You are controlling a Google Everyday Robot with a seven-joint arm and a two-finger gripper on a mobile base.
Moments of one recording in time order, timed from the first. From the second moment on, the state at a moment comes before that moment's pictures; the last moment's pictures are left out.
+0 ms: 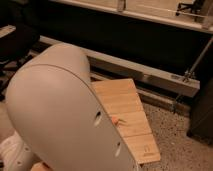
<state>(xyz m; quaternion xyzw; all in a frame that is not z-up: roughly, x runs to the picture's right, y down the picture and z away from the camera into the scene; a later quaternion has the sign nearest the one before) -0.217 0.283 0.688 -0.18 -0.07 -0.90 0.39</state>
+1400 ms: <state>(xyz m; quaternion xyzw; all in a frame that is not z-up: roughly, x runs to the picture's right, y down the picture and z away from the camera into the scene) -0.379 0.299 0.659 -0.06 -0.12 -0.92 0.36</state>
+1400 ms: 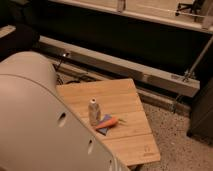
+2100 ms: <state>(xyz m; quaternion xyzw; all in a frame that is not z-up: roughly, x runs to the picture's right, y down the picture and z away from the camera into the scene) -0.407 0.237 0.736 -0.09 -0.12 -0.88 0.44</state>
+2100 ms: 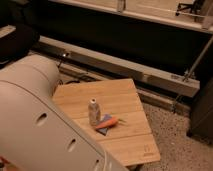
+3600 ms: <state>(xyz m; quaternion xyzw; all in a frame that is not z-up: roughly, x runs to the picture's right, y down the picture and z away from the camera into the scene) -0.225 0.288 0.715 -0.22 -0.02 -0.93 0.30</state>
